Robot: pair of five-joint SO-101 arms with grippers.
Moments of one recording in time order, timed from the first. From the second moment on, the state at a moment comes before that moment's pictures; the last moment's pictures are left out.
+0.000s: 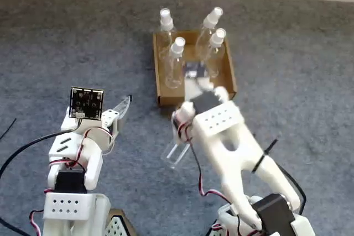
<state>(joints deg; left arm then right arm) -5.1 -81.8 81.1 33.4 -3.1 -32.9 -17.7 31.6 75.9 -19.6</state>
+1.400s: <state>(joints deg) -5.1 -81.8 77.4 36.3 -3.1 20.9 -30.5 27.0 82.7 29.4</state>
